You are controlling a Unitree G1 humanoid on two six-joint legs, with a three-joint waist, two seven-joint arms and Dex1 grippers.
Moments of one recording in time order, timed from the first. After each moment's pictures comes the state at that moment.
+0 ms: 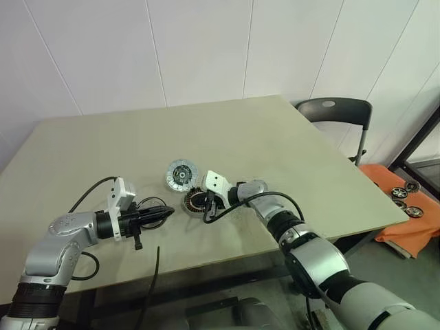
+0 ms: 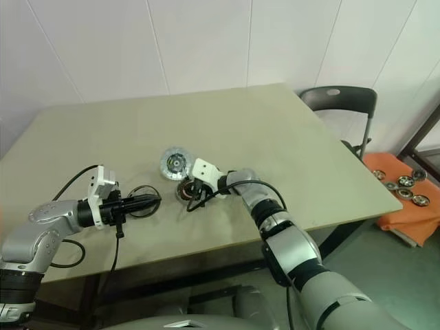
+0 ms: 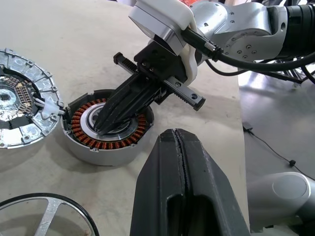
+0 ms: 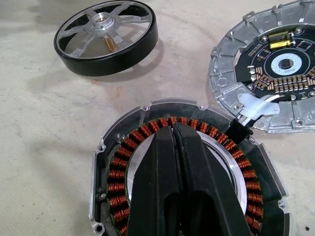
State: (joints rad) left arm -0.09 0.70 0.10 -0.10 -0.58 0.45 -1.13; right arm -0.87 -0.04 0.27 1.07 -0.13 -0.16 0.98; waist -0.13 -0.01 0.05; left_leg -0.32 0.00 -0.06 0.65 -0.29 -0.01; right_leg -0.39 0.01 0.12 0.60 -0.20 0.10
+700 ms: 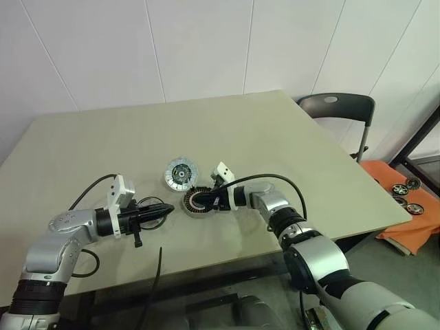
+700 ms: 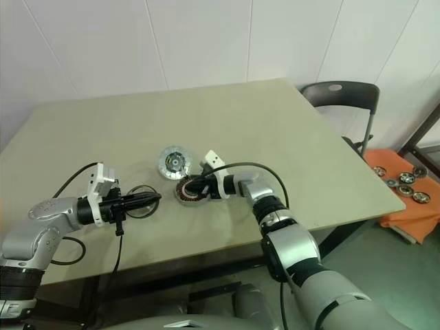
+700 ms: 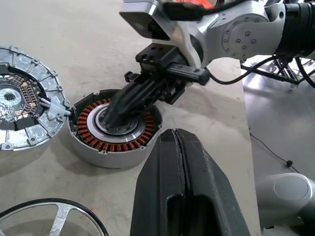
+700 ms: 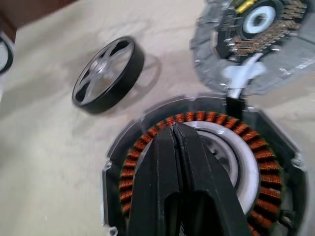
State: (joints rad) left arm -0.11 0.70 0.10 -0.08 -0.58 0.44 -1.15; right arm -0.89 -0.02 0.09 1.08 0.06 0.17 1.08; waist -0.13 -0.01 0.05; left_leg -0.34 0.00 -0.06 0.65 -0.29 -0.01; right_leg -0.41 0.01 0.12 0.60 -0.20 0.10
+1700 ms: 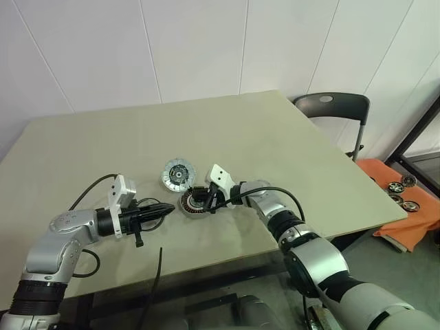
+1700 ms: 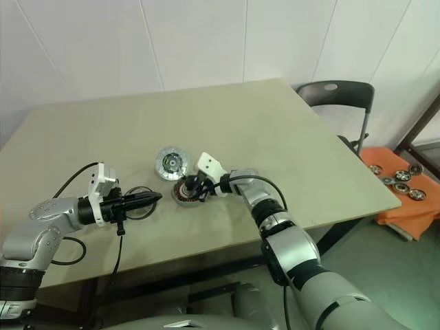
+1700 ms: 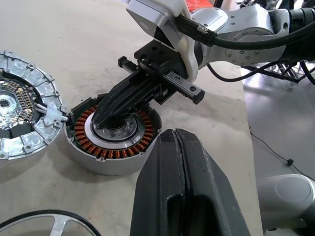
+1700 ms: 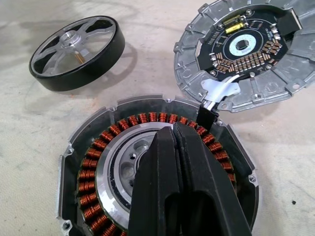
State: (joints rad) left arm -0.11 0.69 0.10 -0.09 -0.58 0.45 -1.13; right arm -0.87 -0.02 0.17 1.08 -0.05 -0.08 0.96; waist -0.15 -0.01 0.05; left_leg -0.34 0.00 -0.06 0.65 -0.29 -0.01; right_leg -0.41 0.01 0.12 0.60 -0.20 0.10
